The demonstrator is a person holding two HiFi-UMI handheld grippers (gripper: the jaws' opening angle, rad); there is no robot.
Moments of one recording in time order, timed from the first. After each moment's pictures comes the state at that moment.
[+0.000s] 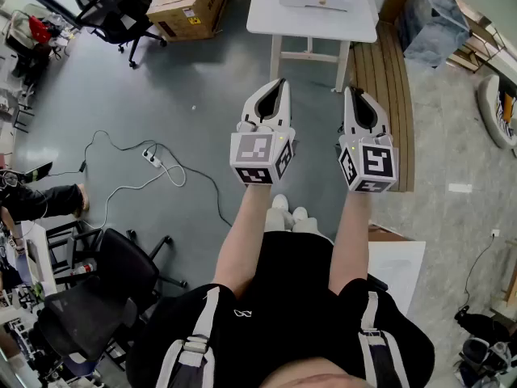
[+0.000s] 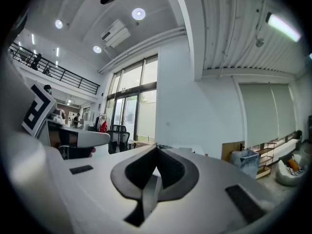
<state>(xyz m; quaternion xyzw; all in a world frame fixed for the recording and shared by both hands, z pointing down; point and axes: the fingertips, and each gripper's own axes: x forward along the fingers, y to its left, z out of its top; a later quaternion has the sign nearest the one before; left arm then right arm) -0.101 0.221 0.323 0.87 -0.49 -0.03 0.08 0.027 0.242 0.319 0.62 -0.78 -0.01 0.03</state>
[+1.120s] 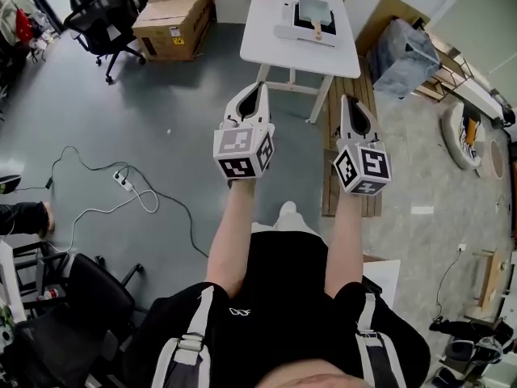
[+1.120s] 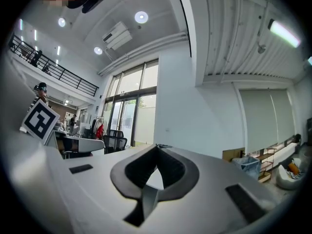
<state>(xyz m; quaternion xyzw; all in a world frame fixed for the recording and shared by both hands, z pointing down) -0.197 0.149 0.311 0.85 -0.51 -0.10 0.12 -0.028 0.190 0.279 0.63 -0.78 -0.03 0.01</state>
